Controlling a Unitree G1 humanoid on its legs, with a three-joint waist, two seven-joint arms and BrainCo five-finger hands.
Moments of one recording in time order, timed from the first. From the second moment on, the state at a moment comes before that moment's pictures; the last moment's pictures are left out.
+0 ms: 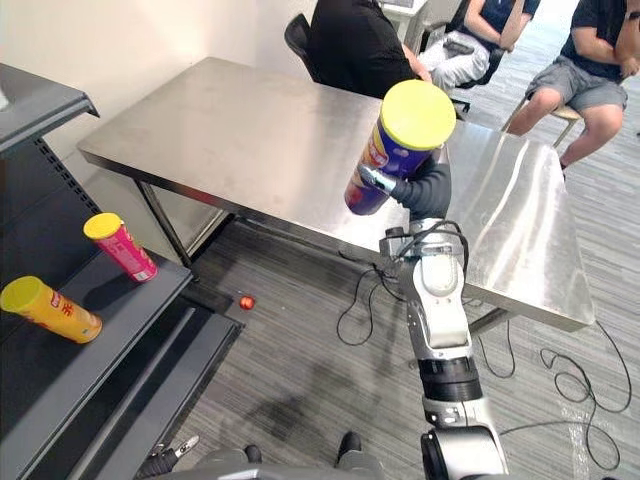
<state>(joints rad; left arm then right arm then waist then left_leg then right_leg) 0.20 0.12 0.17 1.04 -0.06 -0.12 0.03 -0.35 -0.22 -0.01 -0.11 0.25 -0.22 -0.07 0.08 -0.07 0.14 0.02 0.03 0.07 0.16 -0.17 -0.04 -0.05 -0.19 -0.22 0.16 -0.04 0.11</state>
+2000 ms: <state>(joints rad) 0.13 0.12 0.19 1.00 -0.12 -0.13 0.03 -0.15 -0.14 0.12 -0.18 0.18 -0.22 -0.01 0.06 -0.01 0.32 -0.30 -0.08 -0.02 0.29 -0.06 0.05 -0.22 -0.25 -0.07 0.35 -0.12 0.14</state>
